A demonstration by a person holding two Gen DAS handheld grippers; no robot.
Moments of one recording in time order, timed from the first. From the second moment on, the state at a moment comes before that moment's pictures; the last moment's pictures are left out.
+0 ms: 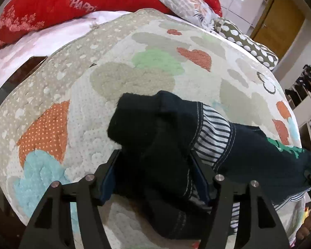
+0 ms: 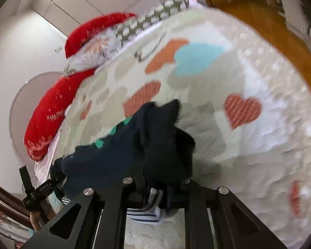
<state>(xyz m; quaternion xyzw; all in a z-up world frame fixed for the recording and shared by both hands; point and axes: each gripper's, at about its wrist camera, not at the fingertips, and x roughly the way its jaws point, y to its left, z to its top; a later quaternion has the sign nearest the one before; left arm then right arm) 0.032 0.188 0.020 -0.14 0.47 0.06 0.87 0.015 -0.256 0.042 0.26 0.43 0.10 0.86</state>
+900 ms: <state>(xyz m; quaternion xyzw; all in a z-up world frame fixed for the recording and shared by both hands) -0.006 0.205 0.007 -0.15 0.45 0.09 0.87 0.050 -0.093 0.079 0.13 0.46 0.19 0.86</state>
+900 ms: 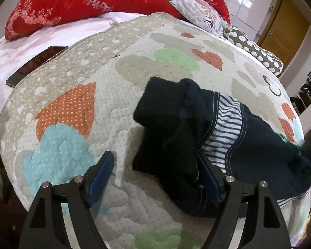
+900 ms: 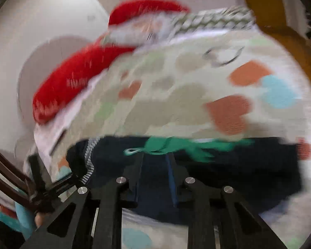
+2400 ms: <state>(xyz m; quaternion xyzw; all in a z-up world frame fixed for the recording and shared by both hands) -0.049 0.096 0.121 0.05 0.36 0.17 0.92 -0.076 -0.245 0.053 0.22 0.34 -0.05 0.91</state>
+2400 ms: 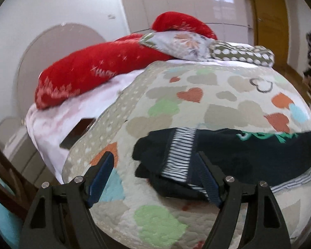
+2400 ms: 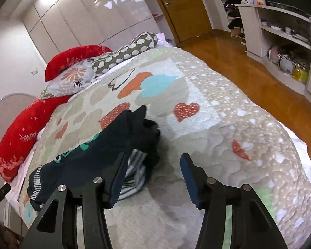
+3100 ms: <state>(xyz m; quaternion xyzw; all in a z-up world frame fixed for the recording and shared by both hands) 0.105 -0.104 0.080 0.05 0.52 -0.16 0.84 -0.077 -0.260 0.031 0.24 0.33 0.04 0.91</state>
